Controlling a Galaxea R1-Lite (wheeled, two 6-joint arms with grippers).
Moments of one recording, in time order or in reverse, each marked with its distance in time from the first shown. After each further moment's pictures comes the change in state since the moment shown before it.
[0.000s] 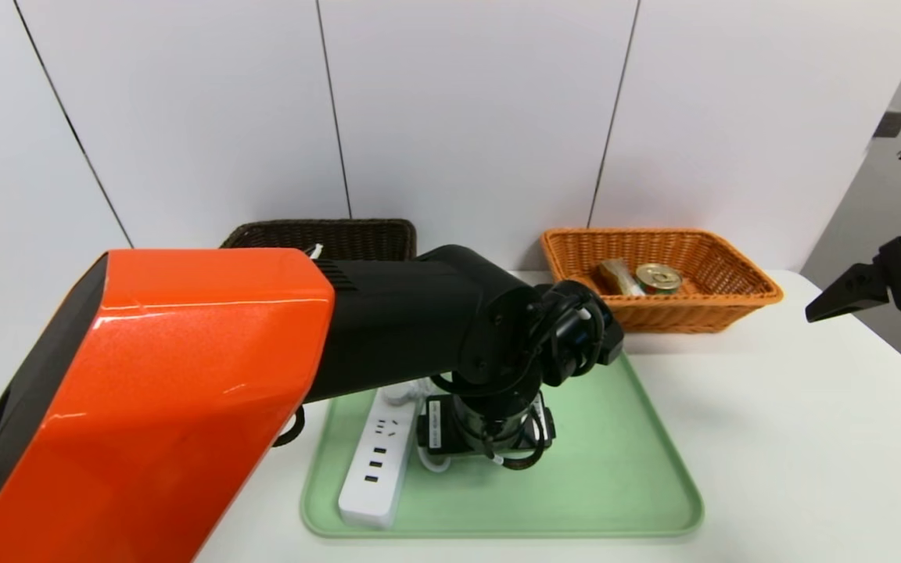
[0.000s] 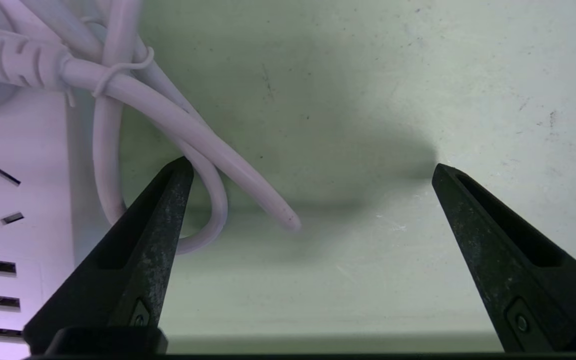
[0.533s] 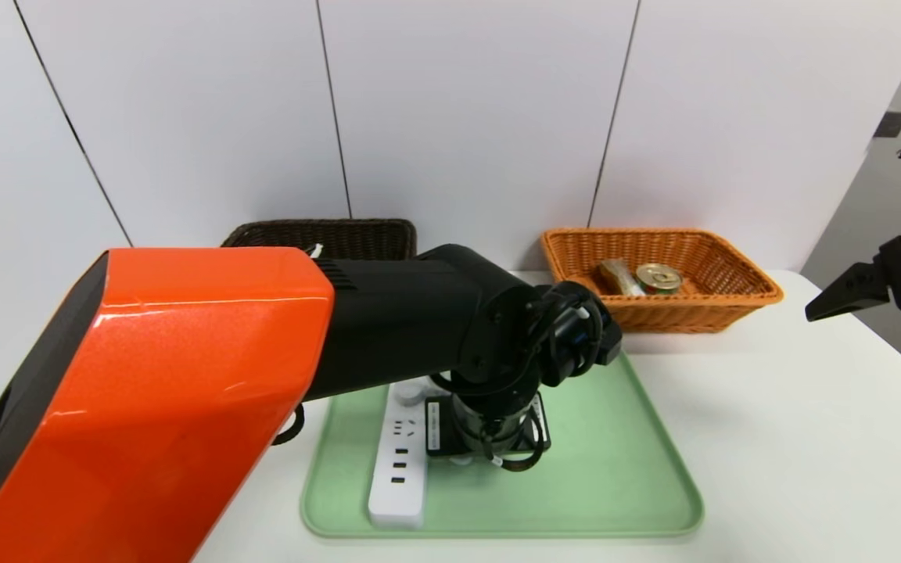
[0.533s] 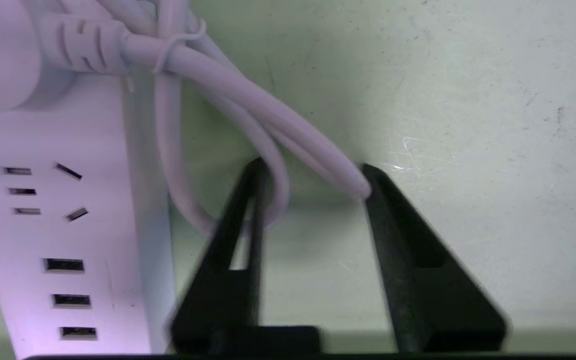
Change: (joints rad) left arm 0.000 -0.003 0.000 0.011 -0.007 -0.002; right arm 0.003 -0.001 -0.003 -0.001 0.001 -0.010
